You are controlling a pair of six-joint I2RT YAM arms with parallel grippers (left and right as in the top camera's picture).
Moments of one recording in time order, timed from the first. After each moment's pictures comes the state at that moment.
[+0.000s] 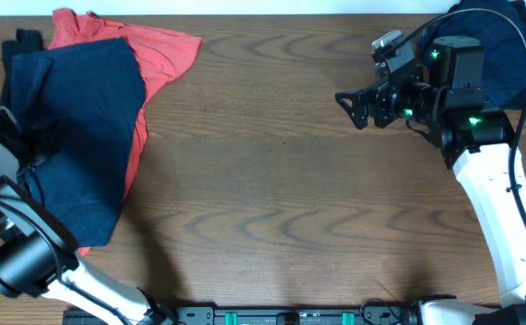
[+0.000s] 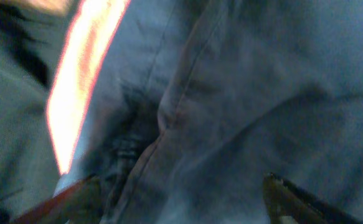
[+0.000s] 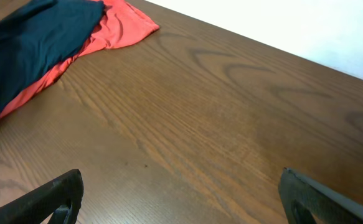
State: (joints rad) left arm 0.72 1.99 1.34 -0.45 0.11 0.05; right arm 0.12 1.45 1.30 -0.54 -0.50 -0.19
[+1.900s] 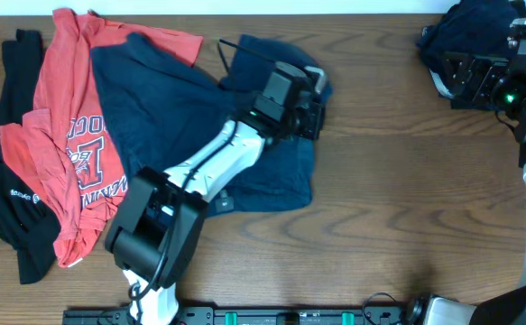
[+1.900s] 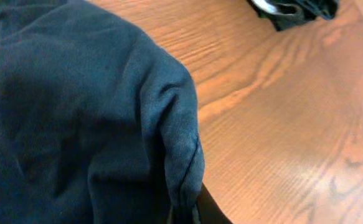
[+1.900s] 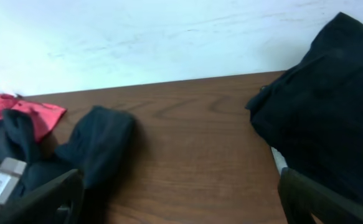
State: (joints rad) left arm -0.58 1.95 1.36 -0.17 0.35 -0.33; right arm -0.33 1.45 1.30 -0.40 -0.59 0.04
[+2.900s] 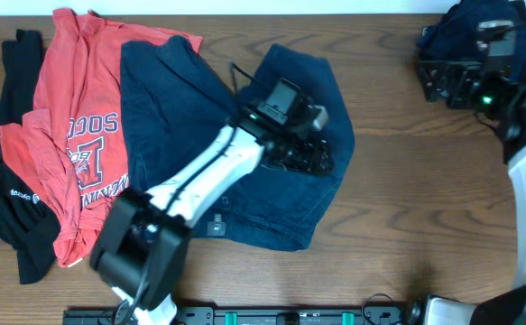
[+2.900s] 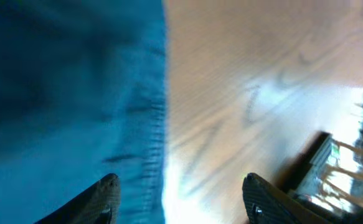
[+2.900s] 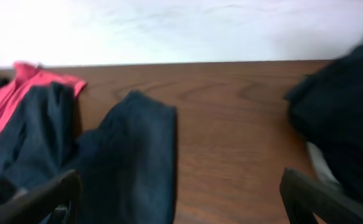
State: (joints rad) left arm -0.59 1.83 1.37 -0.66 0.53 -0.34; right arm -0.22 1.47 1.30 -0.46 -0.60 -0.02
